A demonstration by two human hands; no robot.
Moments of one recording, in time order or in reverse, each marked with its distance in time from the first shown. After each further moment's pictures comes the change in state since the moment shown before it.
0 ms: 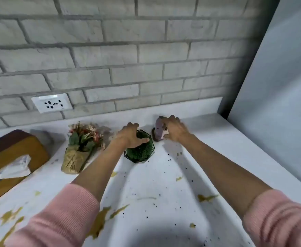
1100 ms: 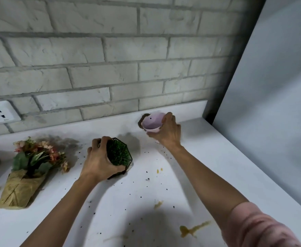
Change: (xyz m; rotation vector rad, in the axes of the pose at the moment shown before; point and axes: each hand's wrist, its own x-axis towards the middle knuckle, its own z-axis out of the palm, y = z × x) left_hand 0.024 -0.009 0.054 -0.239 0.295 -0.031; right_hand 0.063 0.077 0.032 0.306 0.494 0.247
